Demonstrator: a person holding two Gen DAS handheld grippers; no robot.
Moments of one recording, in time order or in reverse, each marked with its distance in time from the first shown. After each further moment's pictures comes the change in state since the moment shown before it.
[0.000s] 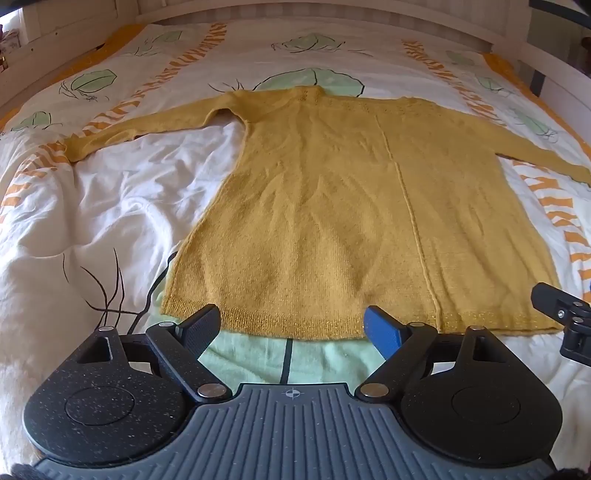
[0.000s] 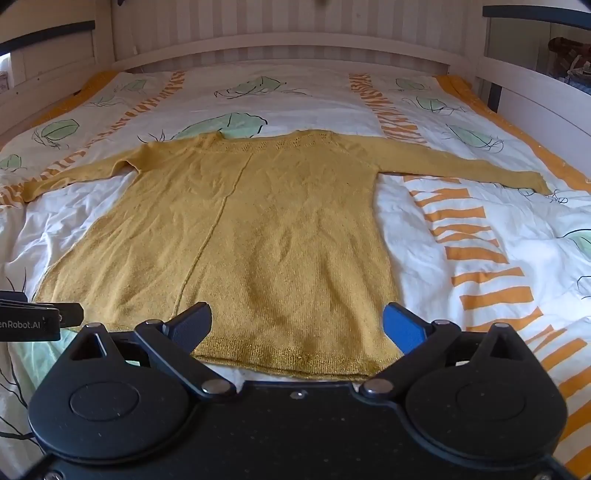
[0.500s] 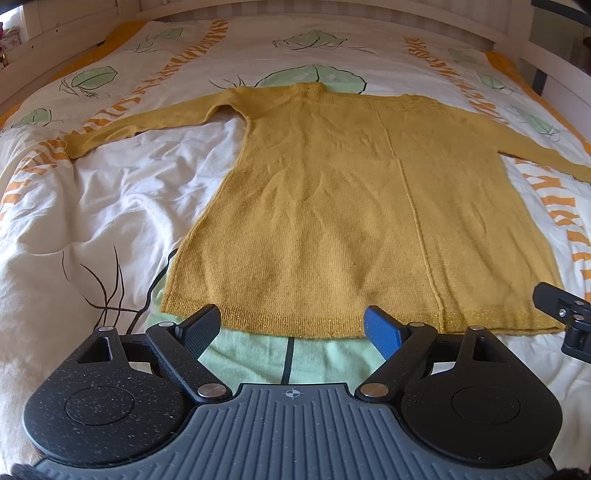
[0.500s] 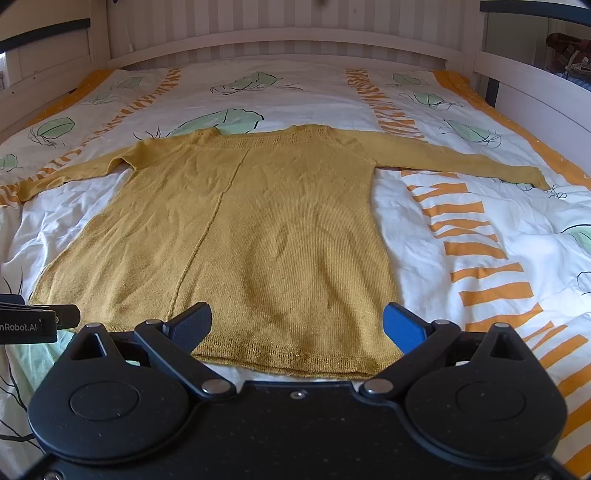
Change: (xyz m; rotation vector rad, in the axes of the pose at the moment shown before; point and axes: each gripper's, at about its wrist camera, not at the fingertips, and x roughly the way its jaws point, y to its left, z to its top) left arm -0.001 0.006 -0.006 -0.002 0.015 -0.014; right arm 0.000 0.002 0.006 0.007 0.025 -0.009
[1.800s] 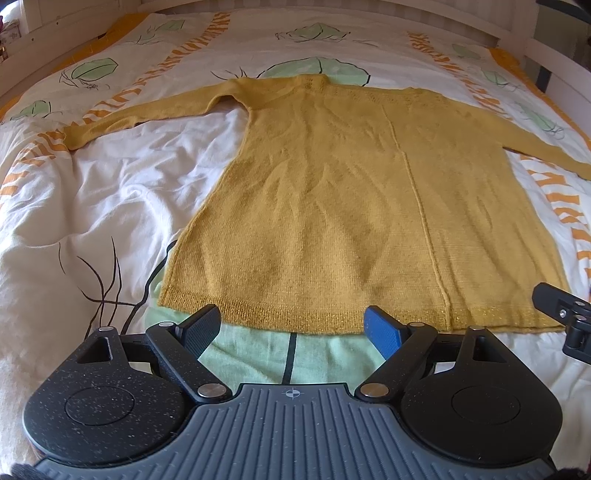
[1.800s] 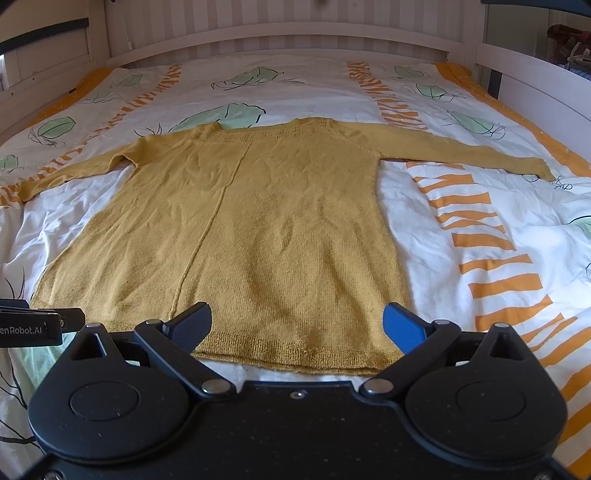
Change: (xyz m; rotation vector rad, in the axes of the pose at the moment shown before) left arm 0.013 0.000 0.000 -0.012 0.027 0.000; right arm 0.005 0.004 -0.002 0.012 0.015 0.008
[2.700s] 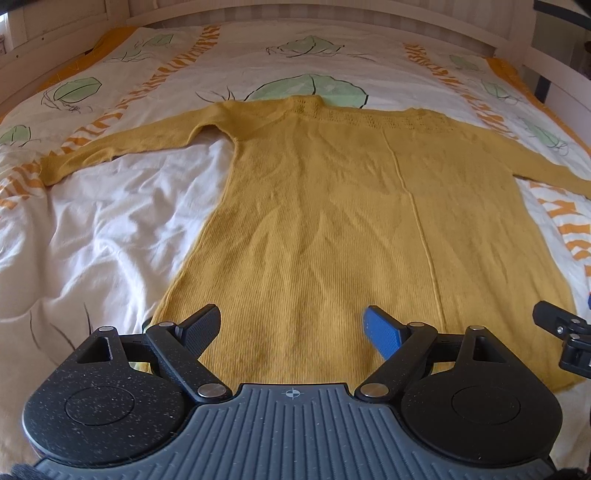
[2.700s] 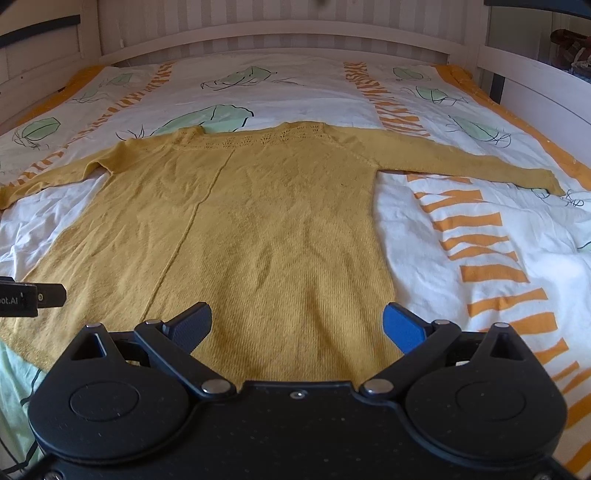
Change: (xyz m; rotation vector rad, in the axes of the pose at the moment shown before) left arm 0.033 -0.004 0.050 0.019 -0.041 -0.015; right arm 0.043 -0.014 0.029 -0.006 0.004 -0.015
